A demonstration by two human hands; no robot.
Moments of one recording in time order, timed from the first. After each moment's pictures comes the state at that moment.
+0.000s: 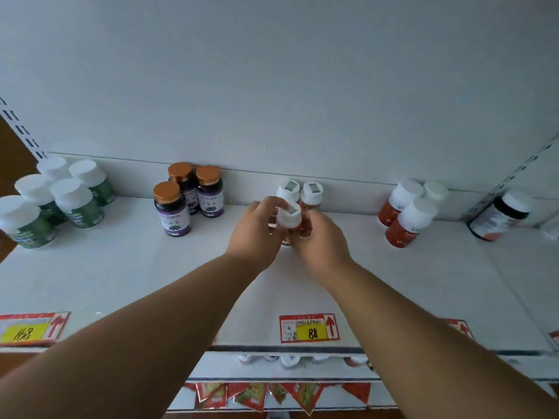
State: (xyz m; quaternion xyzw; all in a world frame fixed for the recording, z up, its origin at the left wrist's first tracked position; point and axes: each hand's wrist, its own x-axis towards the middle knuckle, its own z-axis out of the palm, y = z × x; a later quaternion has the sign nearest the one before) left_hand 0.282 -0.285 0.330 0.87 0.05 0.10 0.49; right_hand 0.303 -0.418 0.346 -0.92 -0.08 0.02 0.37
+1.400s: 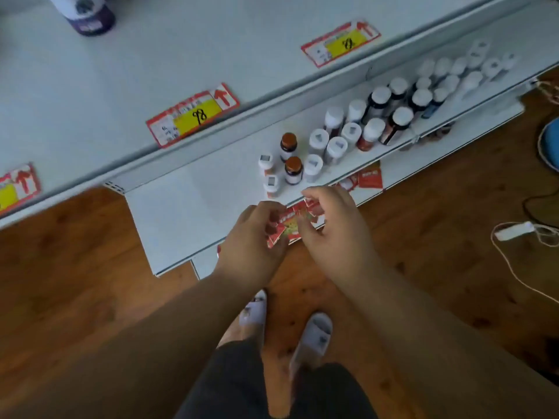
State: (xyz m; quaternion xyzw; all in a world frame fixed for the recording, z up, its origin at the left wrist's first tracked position) left_hand 0.020 -0.209 0.159 0.90 -0.10 -0.16 0.40; right_hand -0.009 -0.362 0.168 -0.92 0.10 -0.05 0.37
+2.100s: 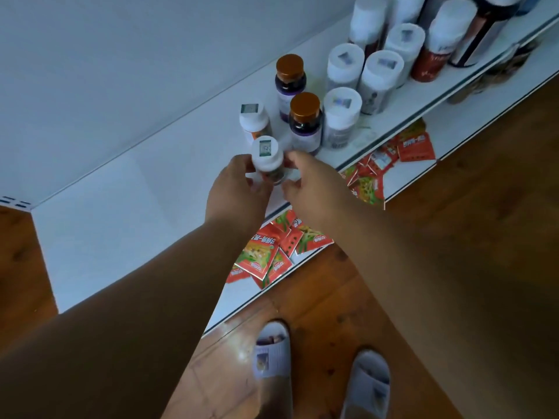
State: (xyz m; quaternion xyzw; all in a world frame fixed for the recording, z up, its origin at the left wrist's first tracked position) left_hand 0.161 -0.228 -0.105 0.93 -0.02 -0.12 0.34; right_hand 0.123 -0.363 -0.104 -0.89 0.12 0.07 0.42
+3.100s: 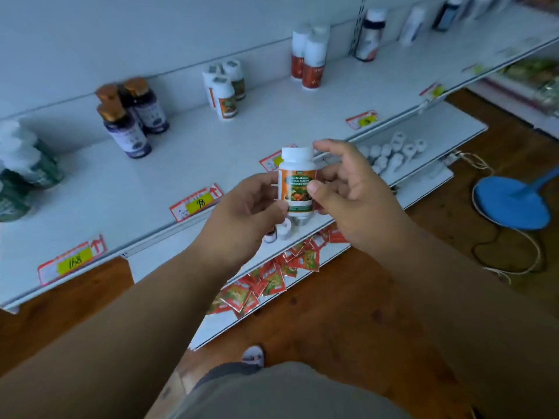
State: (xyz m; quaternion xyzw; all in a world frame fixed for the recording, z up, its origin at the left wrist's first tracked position) left_hand 0.031 -0.247 0.360 0.75 -0.16 -0.17 0.62; right_hand -0.017 -0.431 0.382 -0.83 0.03 -0.08 0.54
